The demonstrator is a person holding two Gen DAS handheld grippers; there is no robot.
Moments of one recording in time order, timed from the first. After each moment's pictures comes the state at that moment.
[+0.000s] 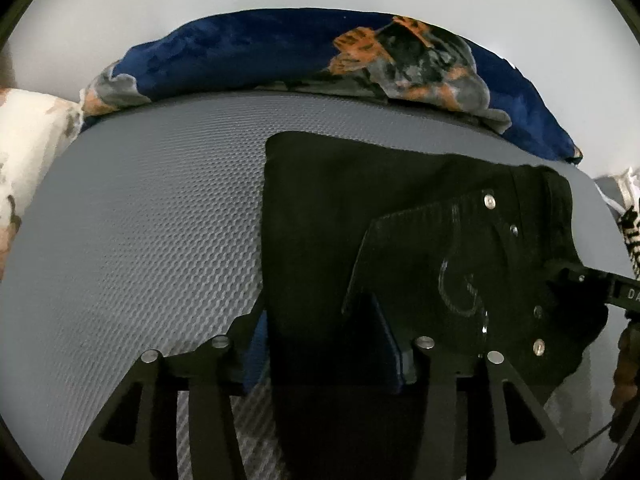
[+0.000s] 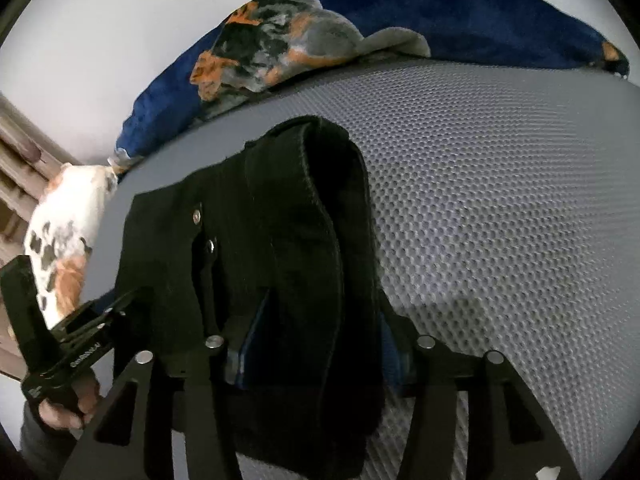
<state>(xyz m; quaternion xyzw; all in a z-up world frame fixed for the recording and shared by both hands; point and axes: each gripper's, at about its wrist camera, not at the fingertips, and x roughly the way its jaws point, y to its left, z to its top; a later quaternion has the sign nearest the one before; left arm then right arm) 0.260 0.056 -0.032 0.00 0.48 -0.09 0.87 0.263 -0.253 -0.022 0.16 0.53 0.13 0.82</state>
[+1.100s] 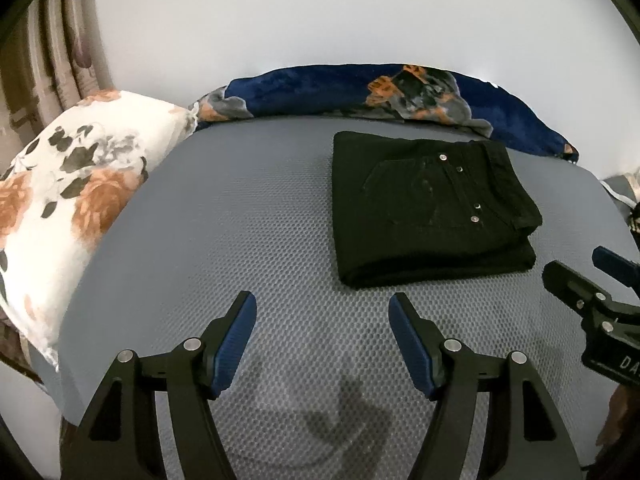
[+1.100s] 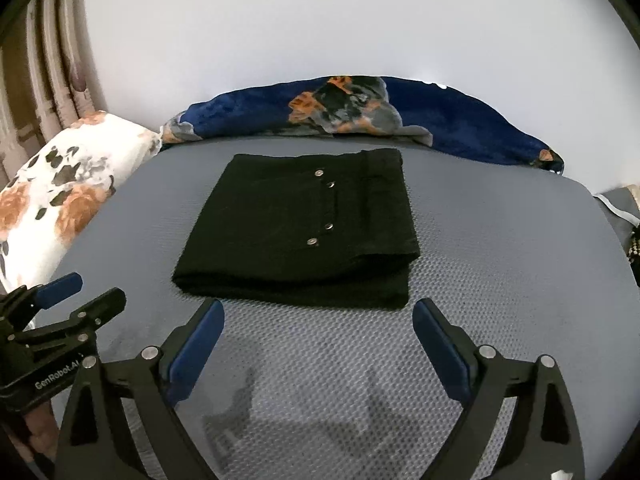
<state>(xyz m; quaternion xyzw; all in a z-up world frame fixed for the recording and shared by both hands) 0.059 0.064 0.038 0.02 0.41 0.01 0.91 0.076 -0.177 0.074 0.02 0.40 0.09 0.91</state>
